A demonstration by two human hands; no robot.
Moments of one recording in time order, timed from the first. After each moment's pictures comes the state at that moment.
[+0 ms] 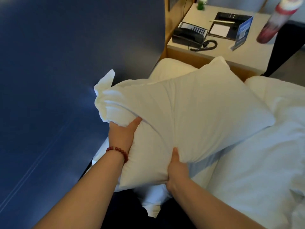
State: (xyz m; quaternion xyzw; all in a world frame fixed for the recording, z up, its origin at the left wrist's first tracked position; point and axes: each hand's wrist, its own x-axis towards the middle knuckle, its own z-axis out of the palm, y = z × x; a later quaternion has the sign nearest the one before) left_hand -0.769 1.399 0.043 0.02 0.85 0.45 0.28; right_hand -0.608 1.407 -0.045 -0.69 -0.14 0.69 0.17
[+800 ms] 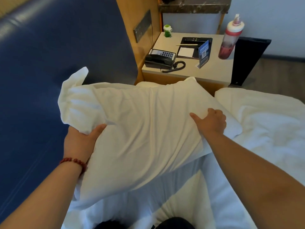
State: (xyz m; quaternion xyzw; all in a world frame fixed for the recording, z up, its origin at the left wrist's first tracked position) left_hand -0.785 1.445 0.102 0.23 0.90 0.36 0.14; right_hand -0.499 1.686 -0.052 -0.71 -0.66 0.24 0.08
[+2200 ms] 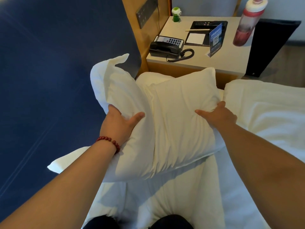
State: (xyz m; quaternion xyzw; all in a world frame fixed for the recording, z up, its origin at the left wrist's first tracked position) left_hand -0.716 1.531 0.067 0.32 0.90 0.24 0.18; right_hand -0.479 1.742 -0.091 -0.67 -0.67 0.31 -0.01
